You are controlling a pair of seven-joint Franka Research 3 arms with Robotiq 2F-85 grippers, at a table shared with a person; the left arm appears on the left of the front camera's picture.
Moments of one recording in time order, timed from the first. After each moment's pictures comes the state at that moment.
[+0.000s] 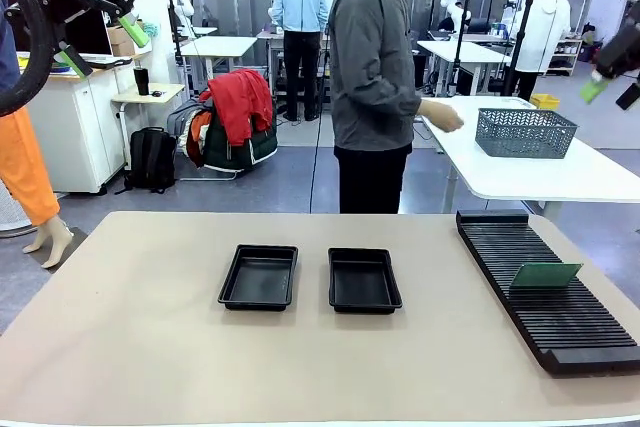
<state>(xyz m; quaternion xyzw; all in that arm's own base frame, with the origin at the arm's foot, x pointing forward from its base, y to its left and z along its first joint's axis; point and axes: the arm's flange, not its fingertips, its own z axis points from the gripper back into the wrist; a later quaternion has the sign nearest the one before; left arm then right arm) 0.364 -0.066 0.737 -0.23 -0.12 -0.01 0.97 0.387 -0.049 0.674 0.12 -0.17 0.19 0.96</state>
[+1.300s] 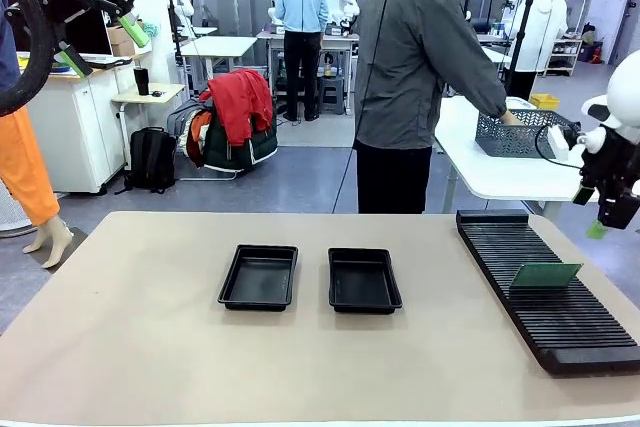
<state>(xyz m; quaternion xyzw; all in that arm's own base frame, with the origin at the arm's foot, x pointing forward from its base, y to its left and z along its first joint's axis) 0.364 -0.066 0.737 -0.23 -0.12 -0.02 0.97 0.416 -0.065 0.487 -0.03 -0.10 0.62 0.78</state>
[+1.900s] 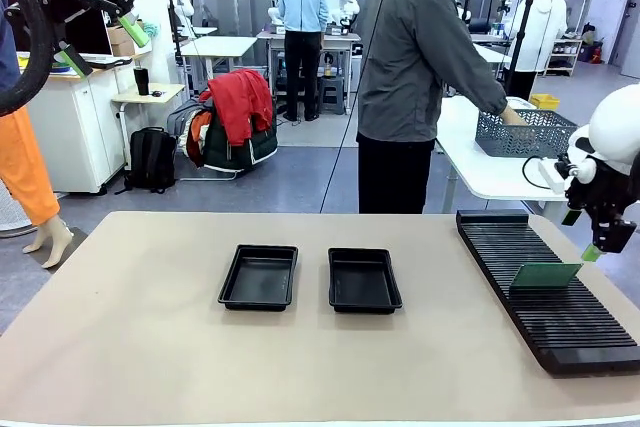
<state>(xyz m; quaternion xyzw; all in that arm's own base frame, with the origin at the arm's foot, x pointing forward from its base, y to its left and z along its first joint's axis) 0.364 -0.066 0.738 -0.23 -0.12 -0.02 0.97 0.423 -0.067 0.435 -0.04 -0.09 0.67 0.74</state>
